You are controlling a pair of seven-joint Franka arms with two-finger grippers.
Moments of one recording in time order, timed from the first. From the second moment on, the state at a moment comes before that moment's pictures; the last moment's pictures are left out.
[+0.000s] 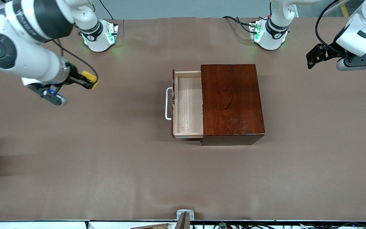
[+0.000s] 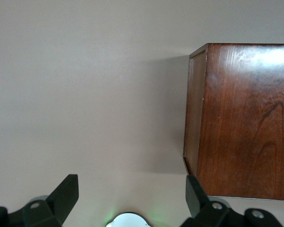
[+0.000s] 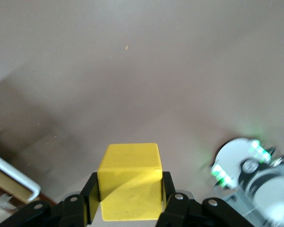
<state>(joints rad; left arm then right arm) -0.05 -0.13 -0.12 -1.66 0.04 1.48 -0.20 0.29 0.09 0.02 -1.66 0.14 1.43 0.95</state>
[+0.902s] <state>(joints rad) -0.05 -0.11 -0.11 -1.66 0.01 1.51 -0.20 0.65 0.22 0.02 -1.65 0.23 1.79 1.75</state>
